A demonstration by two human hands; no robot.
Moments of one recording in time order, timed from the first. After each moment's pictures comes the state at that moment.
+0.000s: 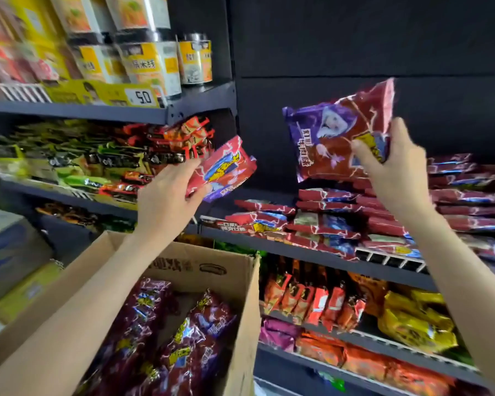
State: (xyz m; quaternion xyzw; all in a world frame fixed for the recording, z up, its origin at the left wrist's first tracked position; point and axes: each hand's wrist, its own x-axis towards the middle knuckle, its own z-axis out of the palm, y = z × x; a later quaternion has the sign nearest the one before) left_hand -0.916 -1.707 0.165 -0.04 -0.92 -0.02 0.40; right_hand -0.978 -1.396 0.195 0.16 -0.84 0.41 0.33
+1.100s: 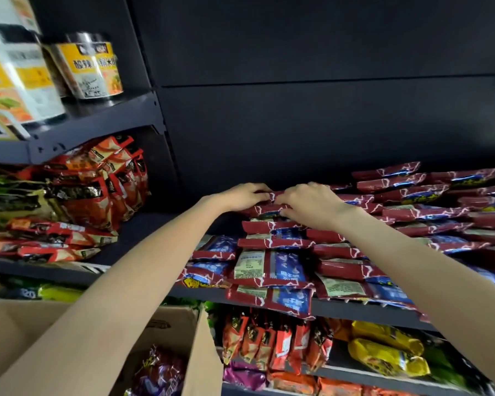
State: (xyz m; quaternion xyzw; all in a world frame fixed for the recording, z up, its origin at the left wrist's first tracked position) left_hand -1.195 -1.549 0.117 -0.20 -0.94 -0.26 -0.12; right_hand -1.123 -1.370 0.143 0.29 -0.95 -0.06 0.09
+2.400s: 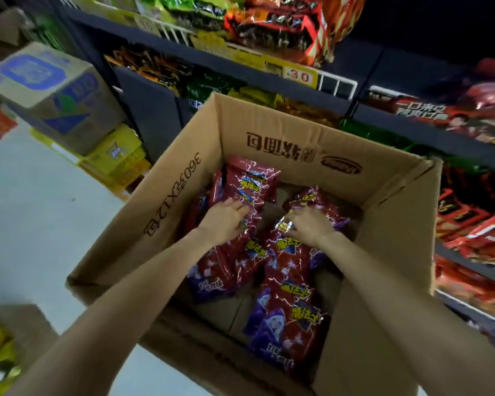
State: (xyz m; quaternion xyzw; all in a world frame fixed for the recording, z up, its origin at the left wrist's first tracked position) left_hand -0.829 -1.934 -0.140 -0.05 -0.99 -0.01 -0.11; right_hand -0.922 -1.727 -0.153 0.40 -0.89 -0.07 -0.19
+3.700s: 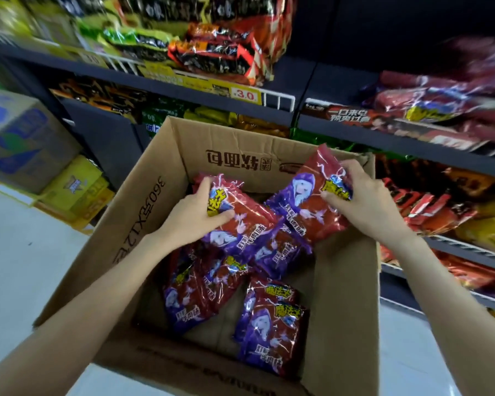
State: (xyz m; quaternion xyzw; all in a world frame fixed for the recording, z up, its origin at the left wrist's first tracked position) left_hand -0.825 -1.911 -0.031 0.00 -0.94 -0.34 -0.06; right_hand -0.884 -1.621 0.012 0.15 -0.95 0.28 -0.01
